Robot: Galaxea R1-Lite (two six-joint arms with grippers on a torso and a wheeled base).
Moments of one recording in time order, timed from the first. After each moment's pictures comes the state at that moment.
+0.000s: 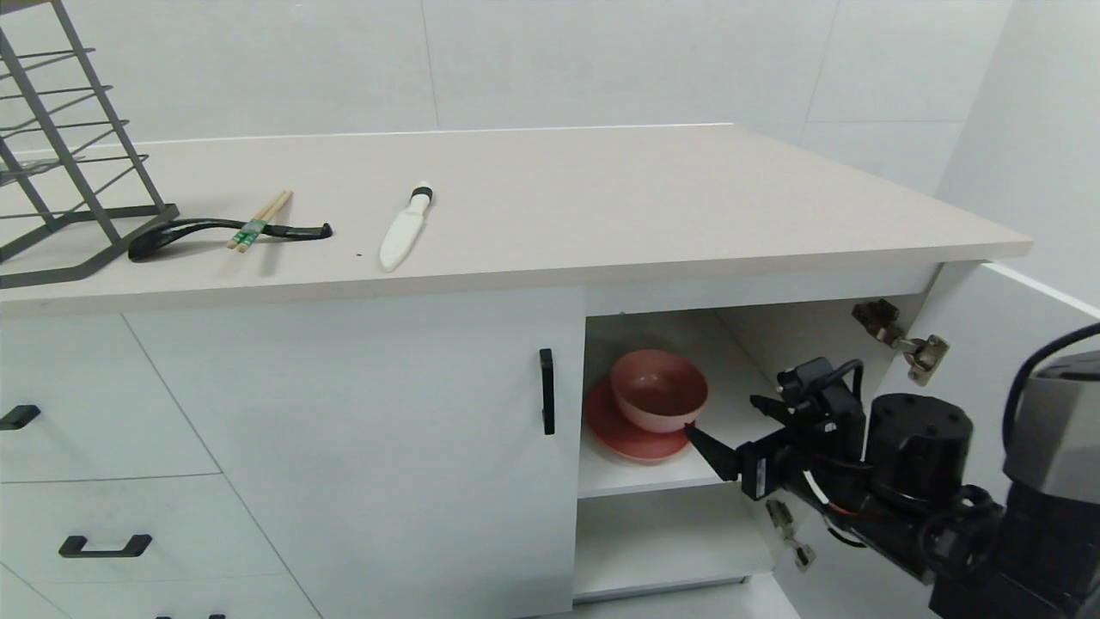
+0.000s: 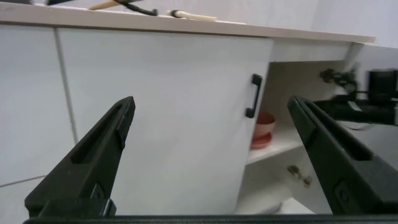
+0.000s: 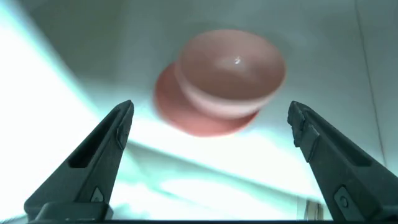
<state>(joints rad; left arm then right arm) -0.14 0.10 0.00 -0.40 -0.22 -0.14 0.45 2.08 -0.23 -1.57 0.02 0.01</state>
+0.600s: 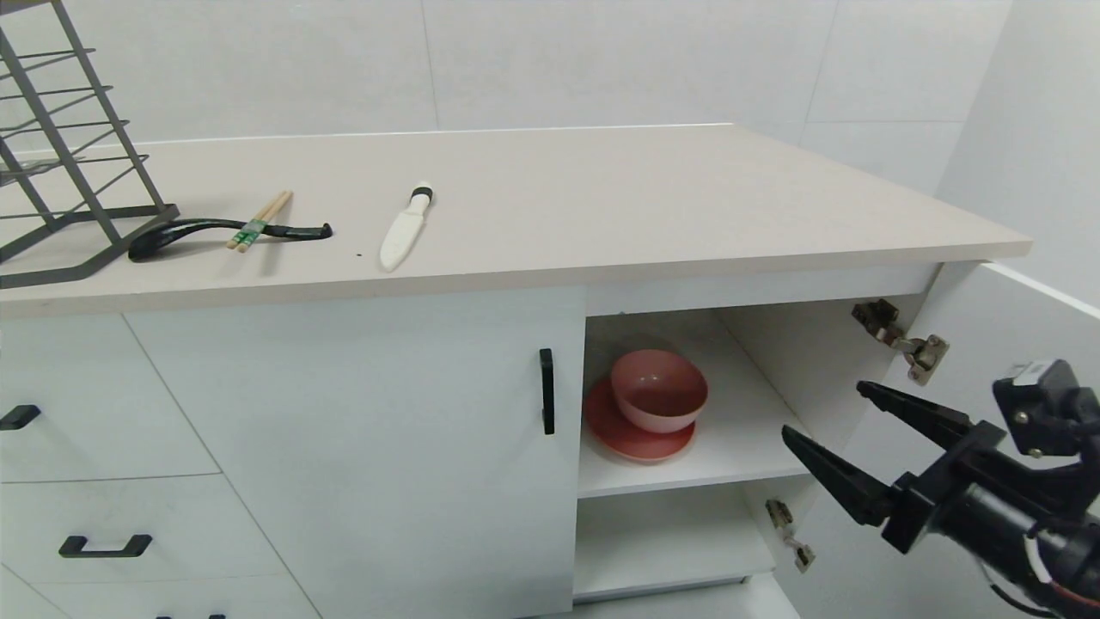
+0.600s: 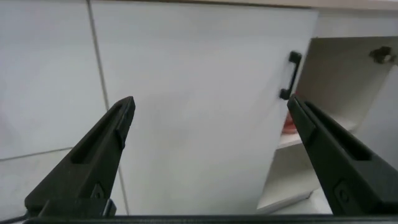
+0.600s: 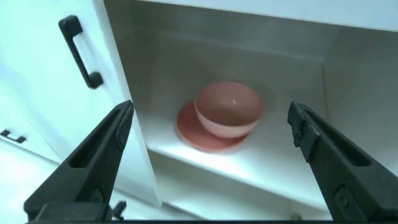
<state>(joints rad) -0.04 0.08 0.00 -0.27 -0.20 -0.08 0.47 1.50 0.00 -1.41 0.03 0.00</state>
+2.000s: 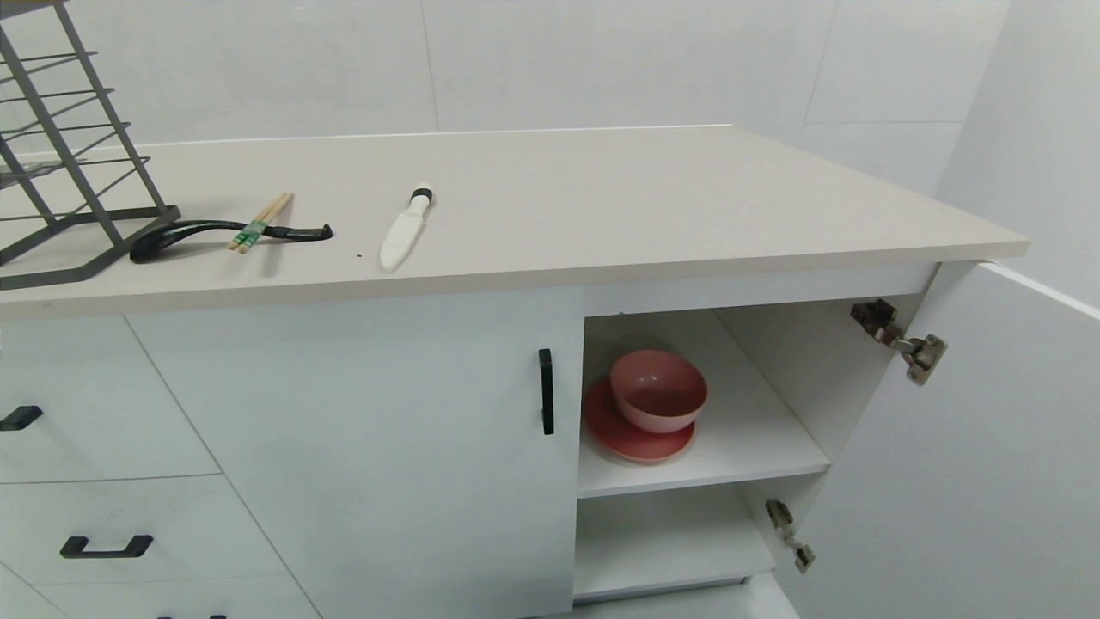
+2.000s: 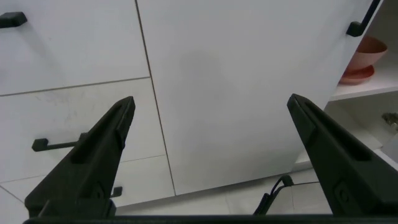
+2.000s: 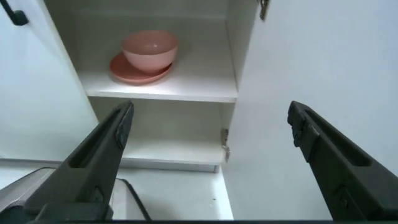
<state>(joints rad) 0.00 0.00 0.00 0.02 -0.10 0.03 0.13 0.14 0.00 -0.03 0.02 -0.05</state>
